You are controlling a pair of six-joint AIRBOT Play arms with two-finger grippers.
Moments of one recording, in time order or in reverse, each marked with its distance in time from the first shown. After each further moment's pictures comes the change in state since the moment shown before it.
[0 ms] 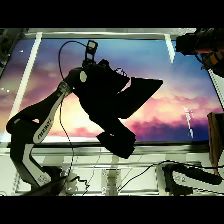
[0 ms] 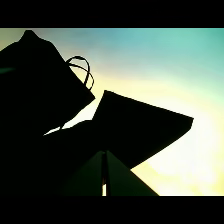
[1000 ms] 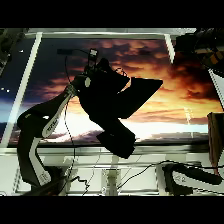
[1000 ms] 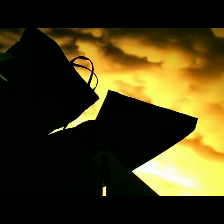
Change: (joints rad) left arm -0.005 -0.072 0.028 0.160 0.180 -0.094; right arm 0.000 0.000 0.000 0.016 0.001 0.000
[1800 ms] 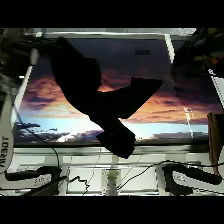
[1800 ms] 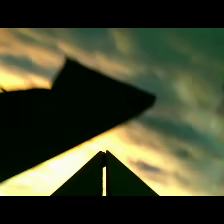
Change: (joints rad) left arm 0.272 0.516 0.010 0.492 -0.708 -0.220; right arm -0.039 -0.001 -0.138 -0.133 0.002 -0.167
